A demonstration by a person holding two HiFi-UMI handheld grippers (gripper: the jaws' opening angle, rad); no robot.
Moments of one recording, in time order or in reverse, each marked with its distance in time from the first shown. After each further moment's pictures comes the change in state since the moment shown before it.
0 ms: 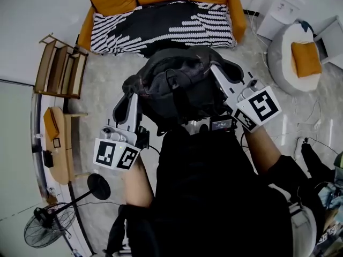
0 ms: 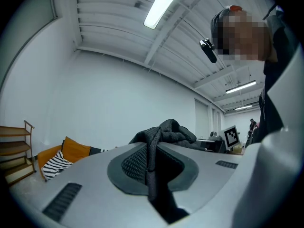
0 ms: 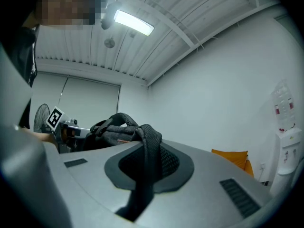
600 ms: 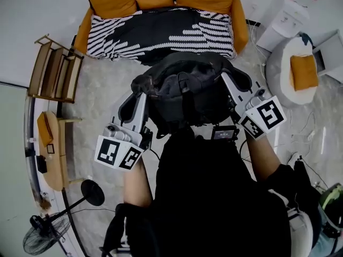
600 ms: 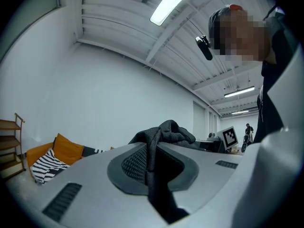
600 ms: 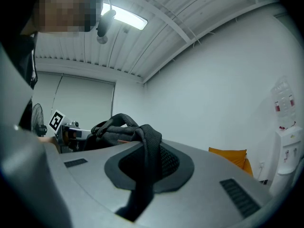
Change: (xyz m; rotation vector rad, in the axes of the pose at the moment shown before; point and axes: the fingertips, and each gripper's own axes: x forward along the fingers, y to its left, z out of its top) left arm 0.070 0.039 -0.002 -0.039 -0.008 -0.065; right arm 0.046 -0.055 -0.004 0.027 0.033 -0.035
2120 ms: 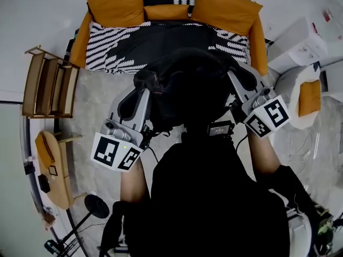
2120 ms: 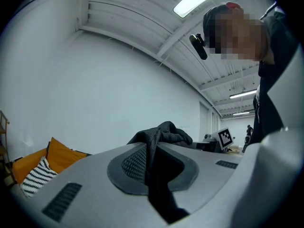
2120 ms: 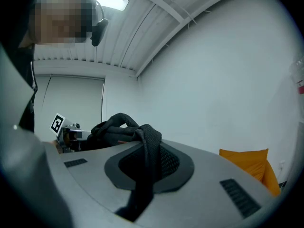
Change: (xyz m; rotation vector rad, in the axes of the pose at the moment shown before) left arm 0.180 0.236 0.030 -0.003 0.013 -0.030; right arm 0.276 -0.129 -0.011 0.072 0.030 0.022
